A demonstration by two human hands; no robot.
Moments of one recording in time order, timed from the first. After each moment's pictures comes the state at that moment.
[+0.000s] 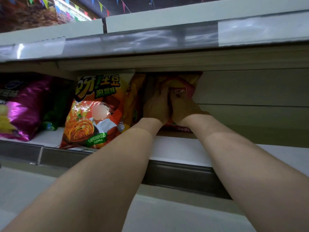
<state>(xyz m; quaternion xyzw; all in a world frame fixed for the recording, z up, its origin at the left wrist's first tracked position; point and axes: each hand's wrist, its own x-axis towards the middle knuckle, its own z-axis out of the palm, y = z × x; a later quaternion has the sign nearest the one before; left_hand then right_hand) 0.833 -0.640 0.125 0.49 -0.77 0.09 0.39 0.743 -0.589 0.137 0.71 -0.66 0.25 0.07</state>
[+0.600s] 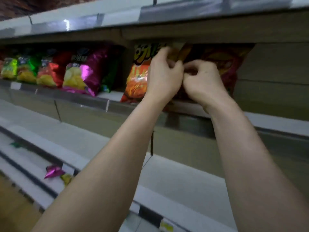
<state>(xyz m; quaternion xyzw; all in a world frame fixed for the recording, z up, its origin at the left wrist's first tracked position) 0.940 -0.492 0.132 0.43 -0.62 -0.08 0.65 0.847 -0.476 0.133 0.65 -0.51 0.54 -0.13</state>
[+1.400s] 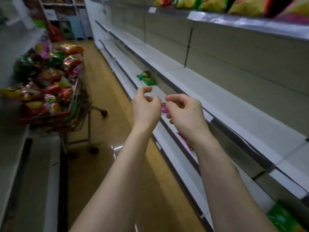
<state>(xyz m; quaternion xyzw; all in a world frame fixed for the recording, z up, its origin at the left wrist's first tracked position) 1.403 -0.276 -0.077 0.73 -0.25 -0.11 0.63 1.304 -0.313 -0.061 0.73 -0.34 0.33 -0.50</state>
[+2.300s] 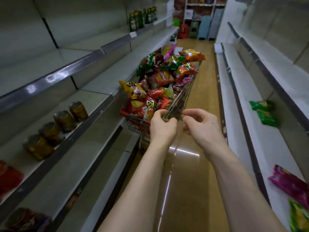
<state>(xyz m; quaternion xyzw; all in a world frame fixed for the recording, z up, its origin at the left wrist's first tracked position) 1.760 -0.246 -0.118 0.75 0.09 -0.02 0.66 1.721 -0.343 -0.092 0.79 -0.11 0.11 -0.60</state>
